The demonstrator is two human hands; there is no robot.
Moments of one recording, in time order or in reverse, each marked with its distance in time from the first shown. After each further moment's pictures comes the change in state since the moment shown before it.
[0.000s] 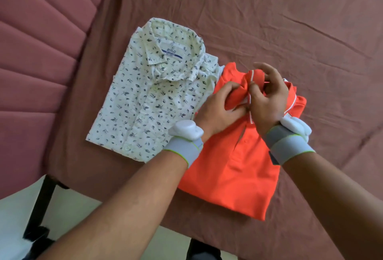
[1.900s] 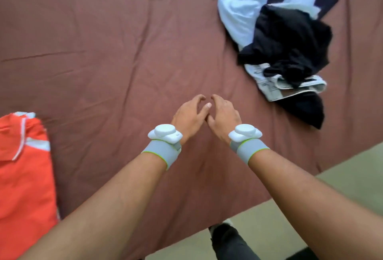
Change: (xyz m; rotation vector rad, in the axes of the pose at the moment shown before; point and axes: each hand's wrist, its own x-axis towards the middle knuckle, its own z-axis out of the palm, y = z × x) left_hand -0.061 0.182 0.544 0.482 -0.618 0.154; right_hand -0.087 0.188 -0.555 -0.753 -0.001 0.443
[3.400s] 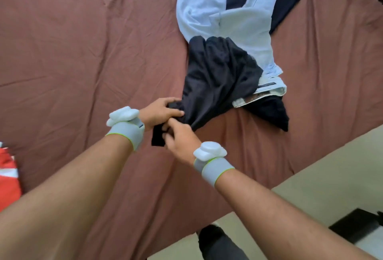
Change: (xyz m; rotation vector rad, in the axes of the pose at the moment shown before) left_hand 0.061 0.030 -0.006 -0.296 -0.314 -0.262; right_hand -0.018 -0.004 -0.018 0.528 -0.239 -0.111
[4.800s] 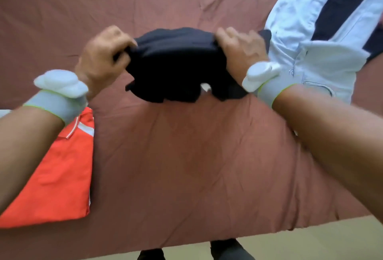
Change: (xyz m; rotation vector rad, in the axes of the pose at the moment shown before) left_hand -0.162 -0.041 -0.268 0.895 0.842 0.725; right_hand 0.137 -0.159 -0.050 -1.102 0.409 -0.713
